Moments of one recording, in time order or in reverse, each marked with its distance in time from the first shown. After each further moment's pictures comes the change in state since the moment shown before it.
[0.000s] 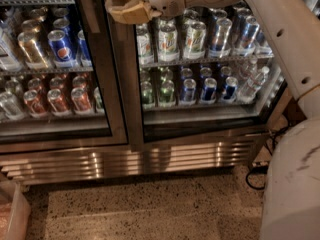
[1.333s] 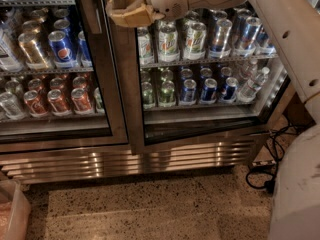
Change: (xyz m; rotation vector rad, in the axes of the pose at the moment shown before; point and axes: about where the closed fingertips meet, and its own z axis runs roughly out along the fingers) arm -0.005 0.011 -0.005 -0.012 0.002 0.013
